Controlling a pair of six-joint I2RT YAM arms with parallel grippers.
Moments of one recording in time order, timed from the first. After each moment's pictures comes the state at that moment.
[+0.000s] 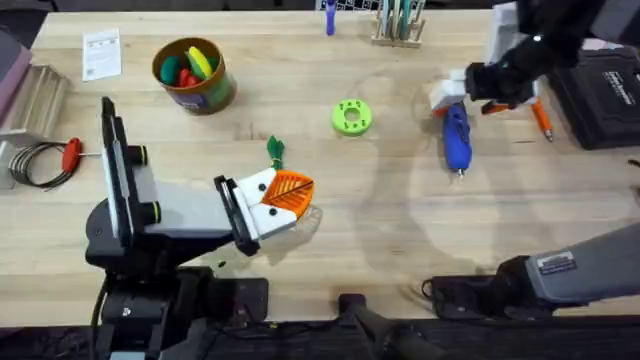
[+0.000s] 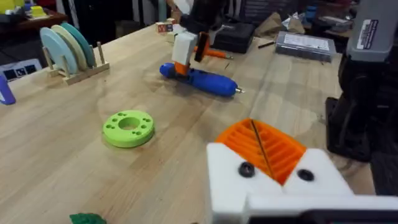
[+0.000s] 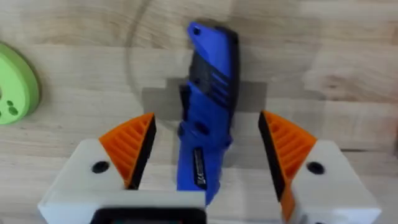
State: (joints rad) left arm -0.01 0.01 0.01 -0.12 1.13 0.04; right arm -0.05 1.72 1.26 -0.90 -0.05 -0.04
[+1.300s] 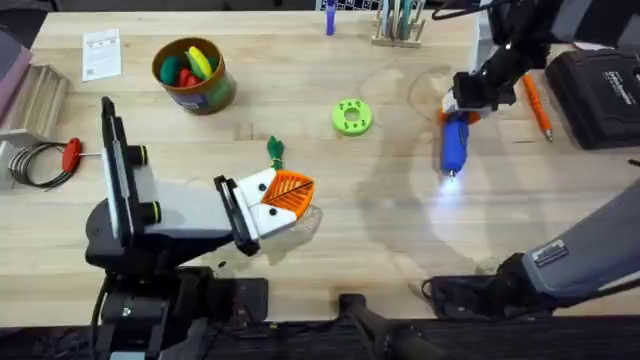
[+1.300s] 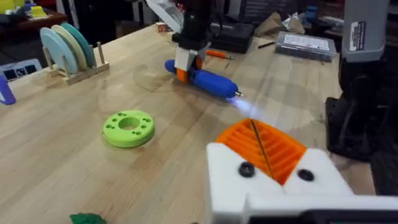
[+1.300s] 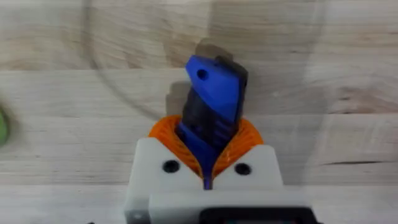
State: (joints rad) left arm -0.01 0.01 0.01 -0.12 1.13 0.04; right arm -0.04 1.89 1.33 -0.90 -0.01 0.00
